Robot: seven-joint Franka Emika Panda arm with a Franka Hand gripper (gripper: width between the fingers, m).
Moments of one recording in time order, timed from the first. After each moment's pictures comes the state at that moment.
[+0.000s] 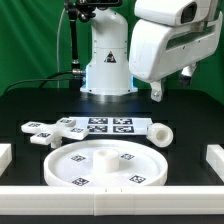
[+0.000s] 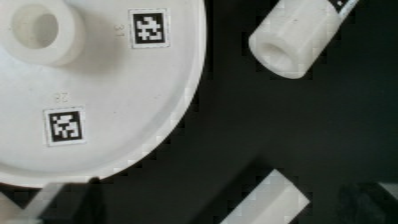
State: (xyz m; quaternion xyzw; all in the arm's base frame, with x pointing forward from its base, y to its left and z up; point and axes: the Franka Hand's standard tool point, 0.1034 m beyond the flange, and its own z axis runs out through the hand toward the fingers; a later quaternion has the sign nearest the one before) arm 0.541 0.064 0.128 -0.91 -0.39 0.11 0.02
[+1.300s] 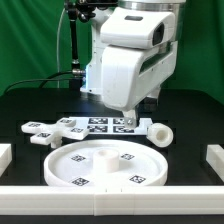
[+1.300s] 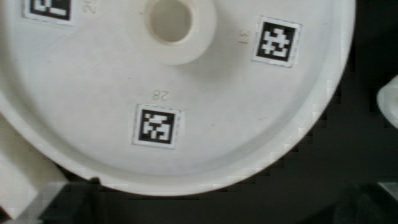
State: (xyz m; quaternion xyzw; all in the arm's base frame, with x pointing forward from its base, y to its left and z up) arm 0.577 0.009 0.096 -0.86 -0.50 0.05 0.02
